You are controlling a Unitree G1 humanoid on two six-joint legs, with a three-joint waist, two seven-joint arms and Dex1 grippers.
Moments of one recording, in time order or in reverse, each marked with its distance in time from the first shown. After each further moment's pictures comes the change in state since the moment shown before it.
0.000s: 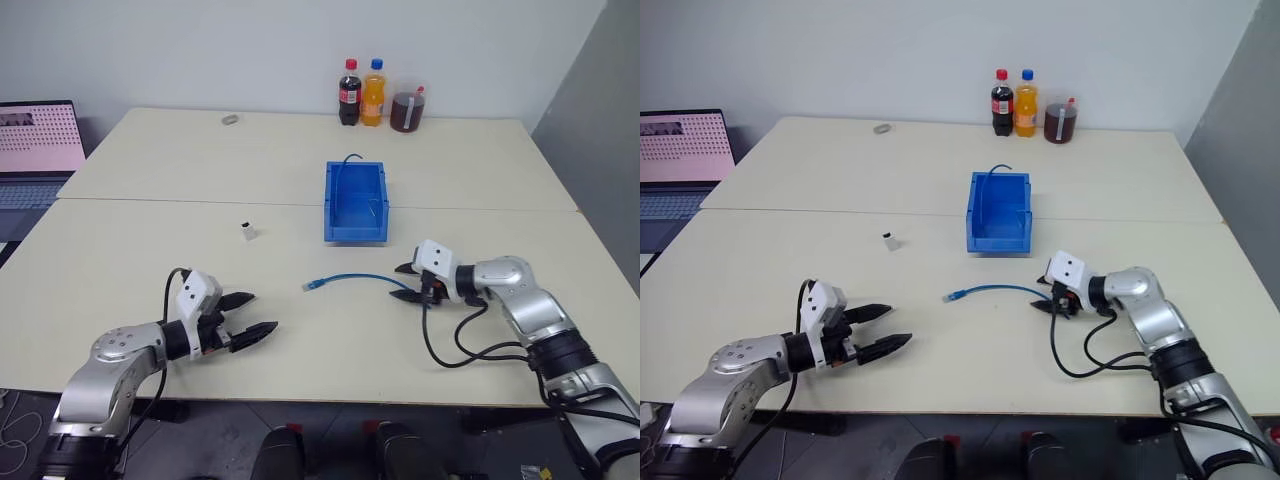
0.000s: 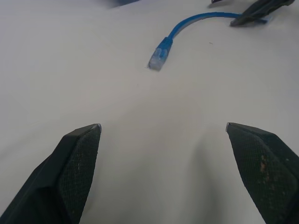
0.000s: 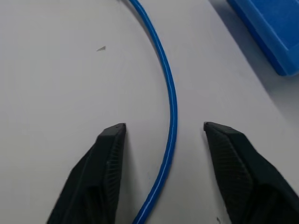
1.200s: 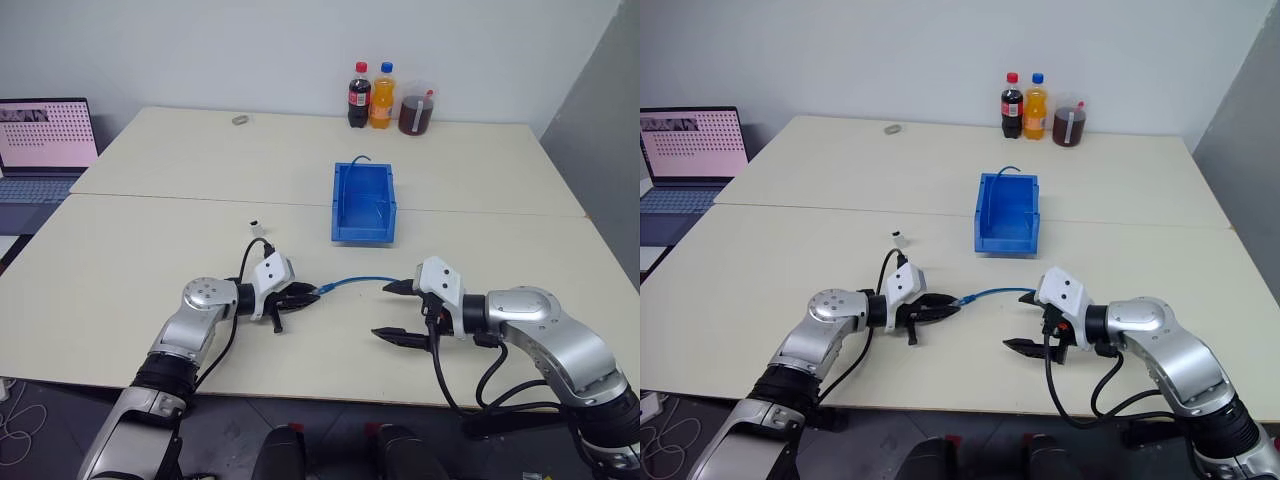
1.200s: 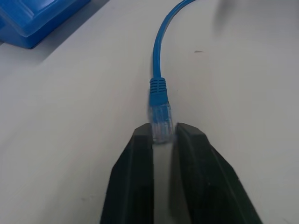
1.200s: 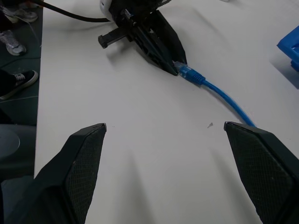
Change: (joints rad) left arm -0.386 -0.154 -0.297 0.453 0.303 -0.352 -0.142; right arm 0.228 -0.030 -0.058 -0.655 0.281 0.490 -0.218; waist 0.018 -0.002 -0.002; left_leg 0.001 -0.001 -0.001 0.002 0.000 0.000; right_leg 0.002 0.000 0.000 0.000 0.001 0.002
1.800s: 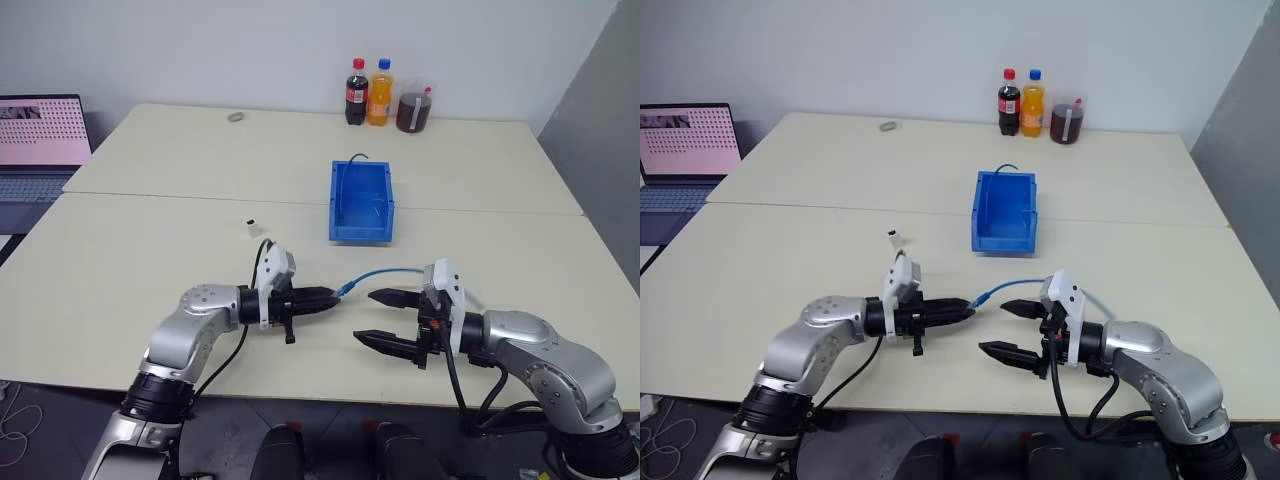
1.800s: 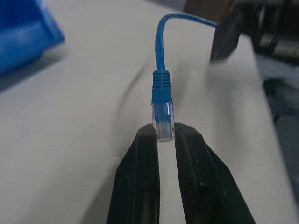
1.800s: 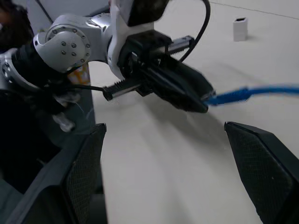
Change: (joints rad) left arm 0.108 0.009 0.125 -0.530 -0.394 0.532 -0.001; right arm 0.129 0.172 -0.150 -0.102 0.335 0.157 -0.121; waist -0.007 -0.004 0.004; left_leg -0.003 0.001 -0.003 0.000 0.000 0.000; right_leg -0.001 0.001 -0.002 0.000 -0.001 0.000
